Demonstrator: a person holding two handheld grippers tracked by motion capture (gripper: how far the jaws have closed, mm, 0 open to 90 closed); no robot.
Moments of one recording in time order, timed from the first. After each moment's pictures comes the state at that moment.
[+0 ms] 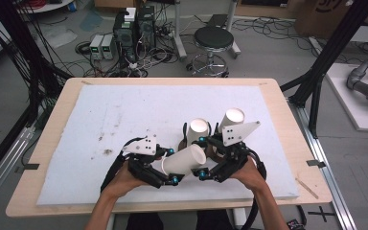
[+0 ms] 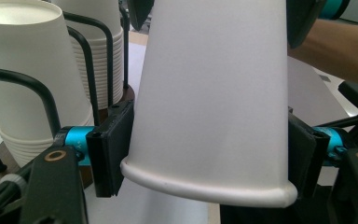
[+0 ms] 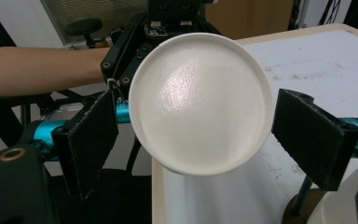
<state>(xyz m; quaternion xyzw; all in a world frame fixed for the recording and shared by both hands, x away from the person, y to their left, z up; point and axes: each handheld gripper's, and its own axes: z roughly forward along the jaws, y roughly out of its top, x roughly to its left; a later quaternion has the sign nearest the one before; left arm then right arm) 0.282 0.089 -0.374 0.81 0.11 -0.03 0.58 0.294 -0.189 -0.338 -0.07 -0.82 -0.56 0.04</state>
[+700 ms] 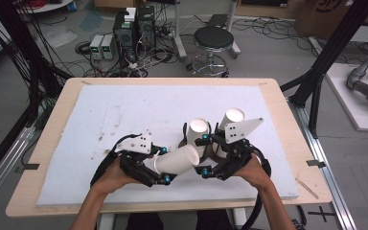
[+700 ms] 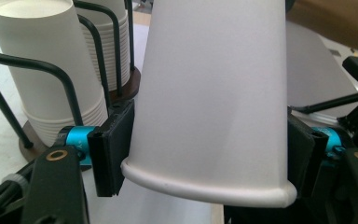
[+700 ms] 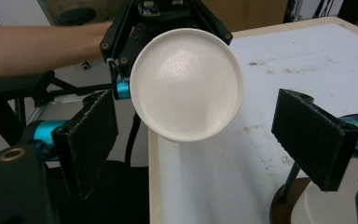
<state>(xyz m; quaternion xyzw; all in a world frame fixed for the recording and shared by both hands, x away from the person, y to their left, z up) 0.281 0.105 -0.355 0.84 0.10 -0.02 0.53 0.295 -0.195 -0.325 -0.07 -0.84 -0.54 0.03</state>
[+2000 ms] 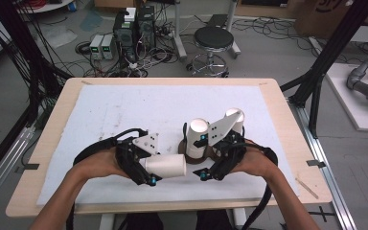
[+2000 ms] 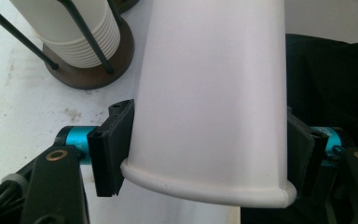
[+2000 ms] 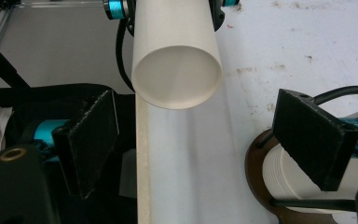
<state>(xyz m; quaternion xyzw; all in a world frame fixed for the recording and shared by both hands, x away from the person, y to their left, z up) 0.285 0.101 -0.317 0.95 0.05 0.00 0.31 0.296 -0.170 -0.297 -0.03 -0.93 -0.37 -0.01</state>
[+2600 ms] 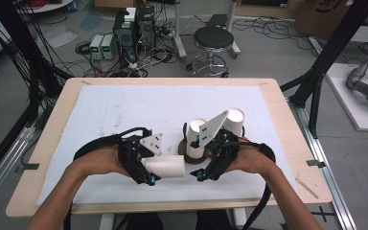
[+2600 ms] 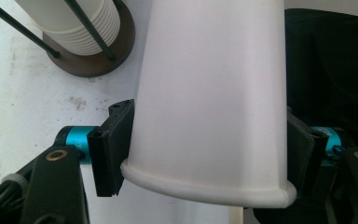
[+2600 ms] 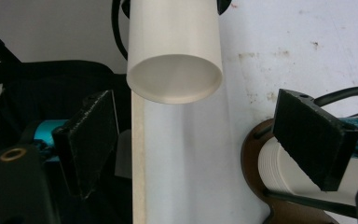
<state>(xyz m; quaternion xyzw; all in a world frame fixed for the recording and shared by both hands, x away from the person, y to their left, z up) 0.286 0.092 -0.308 0.97 0.04 0.01 0.26 0.296 -0.153 -0.293 -0.02 -0.95 -0.31 -0.02</state>
